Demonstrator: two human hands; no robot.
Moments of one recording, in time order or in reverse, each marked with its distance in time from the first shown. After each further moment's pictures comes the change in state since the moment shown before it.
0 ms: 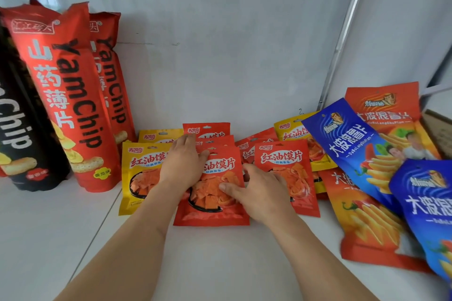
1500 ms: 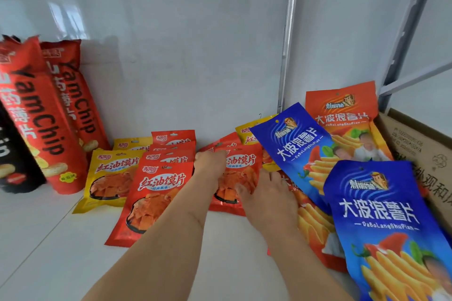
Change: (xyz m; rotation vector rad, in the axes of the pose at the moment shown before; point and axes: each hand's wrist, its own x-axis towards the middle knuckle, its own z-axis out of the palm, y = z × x) left_hand -0.009 0.157 0.078 -0.841 -0.089 -0.604; right_hand -0.027 0.112 -0.050 -0.101 0.170 0.106
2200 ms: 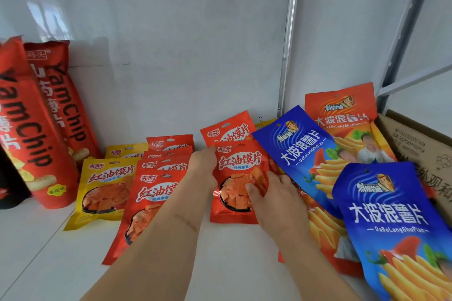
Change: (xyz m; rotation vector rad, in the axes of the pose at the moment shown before) left_hand 0.006 0.019 -0.013 -0.345 -0.097 -0.103; right_hand 0.010 0.003 0.000 0.101 0.054 0.059
